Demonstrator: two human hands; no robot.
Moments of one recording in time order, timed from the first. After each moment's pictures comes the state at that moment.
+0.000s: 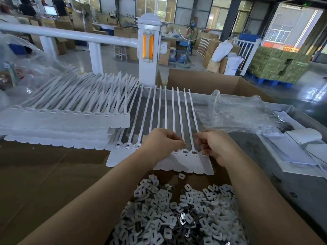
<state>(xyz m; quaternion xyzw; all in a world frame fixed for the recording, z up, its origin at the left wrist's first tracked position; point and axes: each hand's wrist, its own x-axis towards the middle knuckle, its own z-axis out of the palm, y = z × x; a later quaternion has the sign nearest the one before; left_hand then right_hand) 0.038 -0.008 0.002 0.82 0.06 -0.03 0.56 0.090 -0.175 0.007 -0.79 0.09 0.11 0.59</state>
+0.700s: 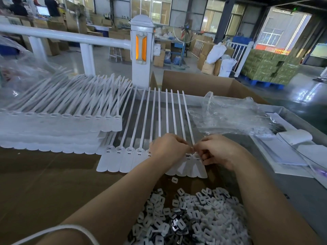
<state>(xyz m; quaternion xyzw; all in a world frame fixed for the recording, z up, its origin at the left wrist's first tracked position) 0.066 -0.055 -0.015 0.90 0.11 -0.01 0.43 0.094 -0.206 0.011 -0.85 0.04 0.20 0.49</state>
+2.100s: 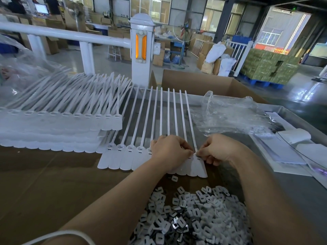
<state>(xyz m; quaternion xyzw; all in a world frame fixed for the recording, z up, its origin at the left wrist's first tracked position) 0.066 -0.051 -0.028 0.94 0.00 0.04 0.33 0.090 -0.206 0.021 -0.93 0.00 0.19 0.30</state>
